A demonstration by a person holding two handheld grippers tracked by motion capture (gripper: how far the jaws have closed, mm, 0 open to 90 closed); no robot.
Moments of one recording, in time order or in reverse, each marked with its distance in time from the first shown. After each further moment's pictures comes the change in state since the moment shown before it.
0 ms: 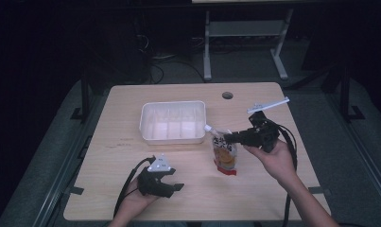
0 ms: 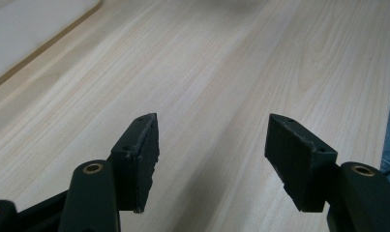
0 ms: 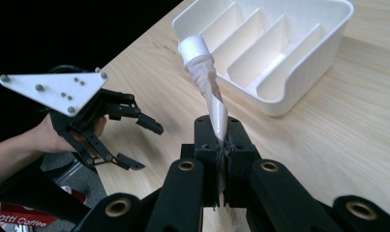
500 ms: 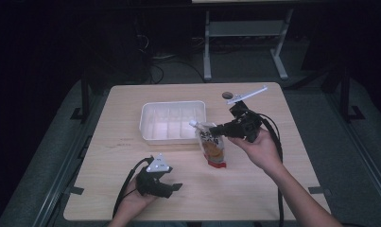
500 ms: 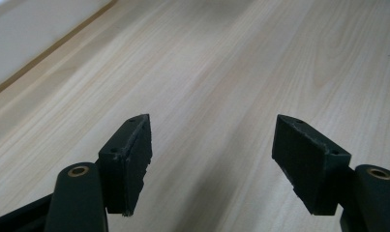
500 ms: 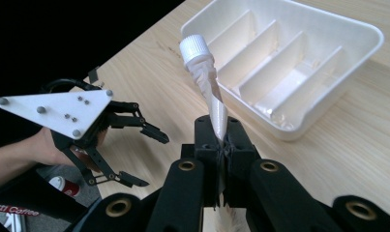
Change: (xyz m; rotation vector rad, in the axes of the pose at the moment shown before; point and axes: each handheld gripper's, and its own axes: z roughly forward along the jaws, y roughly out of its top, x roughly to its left) left arm 0.004 -0.004 -0.002 -0.001 0.038 -0.012; right arm 0.018 0.037 0.026 0.054 -0.008 -0.051
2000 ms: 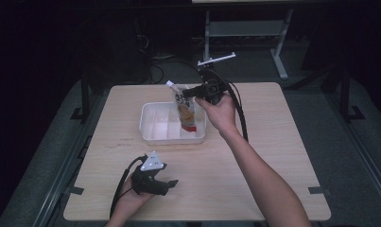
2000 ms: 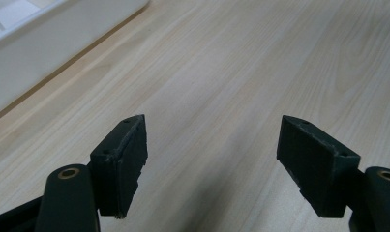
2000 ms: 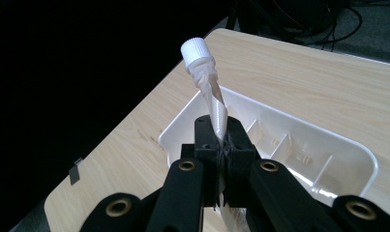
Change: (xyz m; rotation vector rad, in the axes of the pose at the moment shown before) left arm 0.008 -0.005 -0.008 -0.029 0.055 -0.023; right arm -0.015 0.102 0.059 -0.146 -0.065 0.132
